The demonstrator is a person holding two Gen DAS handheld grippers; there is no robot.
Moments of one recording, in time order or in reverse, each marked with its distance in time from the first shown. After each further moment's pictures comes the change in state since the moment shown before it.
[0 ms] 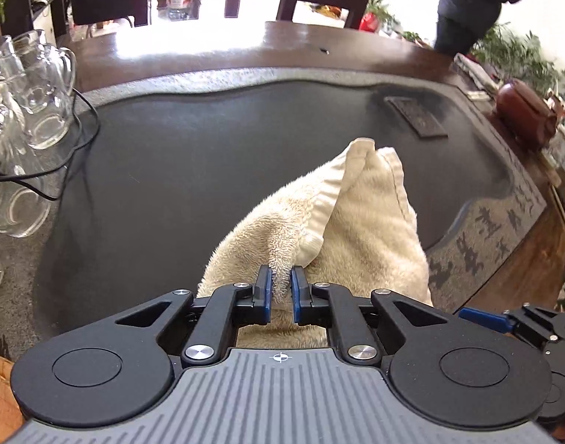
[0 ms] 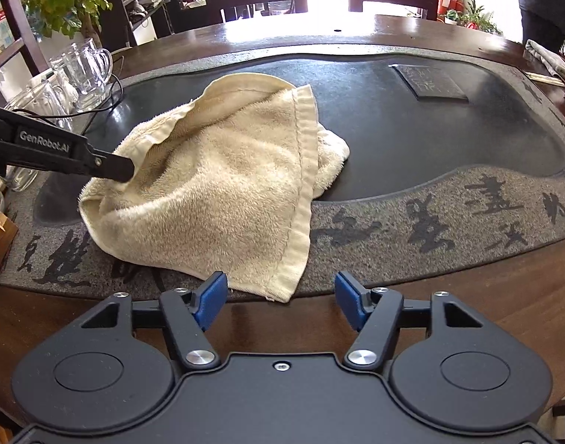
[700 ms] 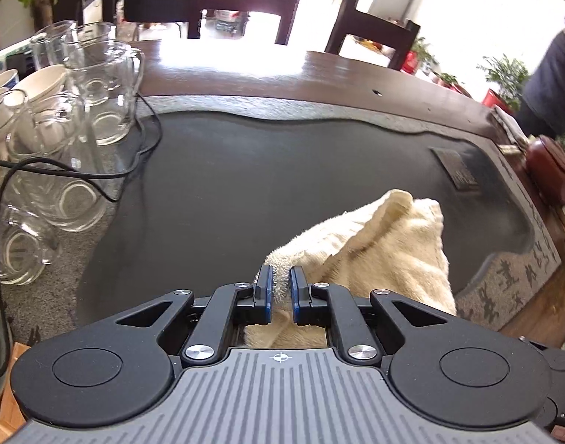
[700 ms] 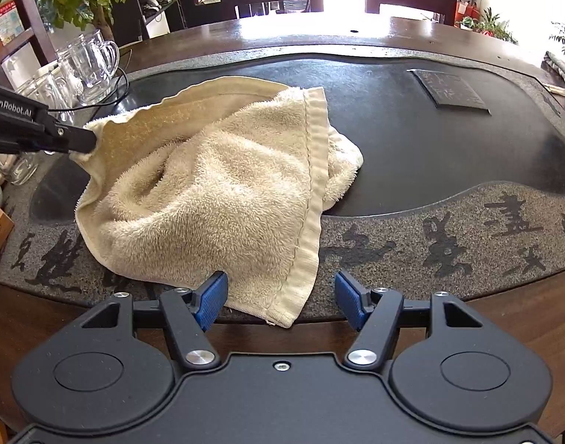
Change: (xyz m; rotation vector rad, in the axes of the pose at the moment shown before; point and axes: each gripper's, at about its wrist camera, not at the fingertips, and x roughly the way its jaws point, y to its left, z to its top) left arm -0.015 0.040 0.006 -0.143 -0.069 0.074; right arm 0.019 -0.001 0.006 -0.053 0.006 0.019
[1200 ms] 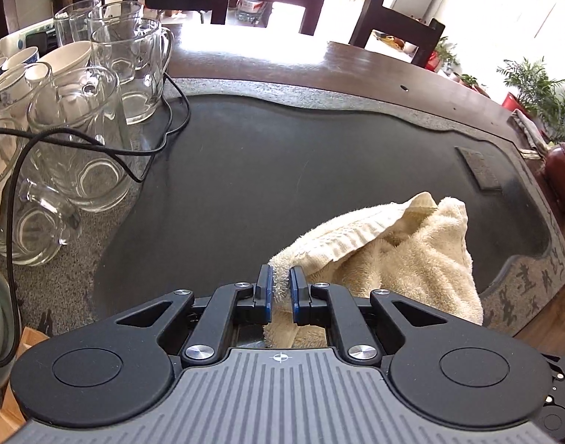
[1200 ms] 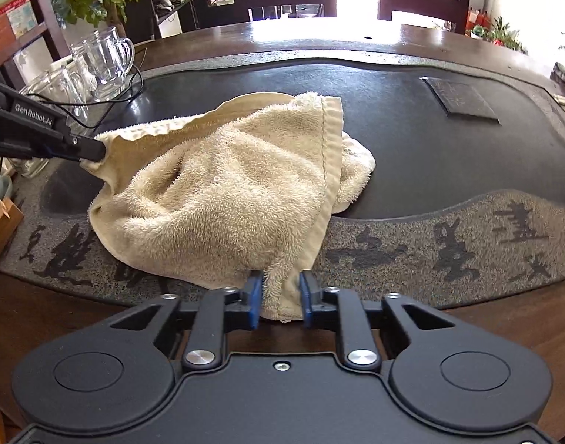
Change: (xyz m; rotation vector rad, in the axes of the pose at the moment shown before) left arm 0.006 0.009 -0.007 -0.030 0.026 0.031; right arm -0.007 0.005 -0.003 -0.016 -0.014 0.020
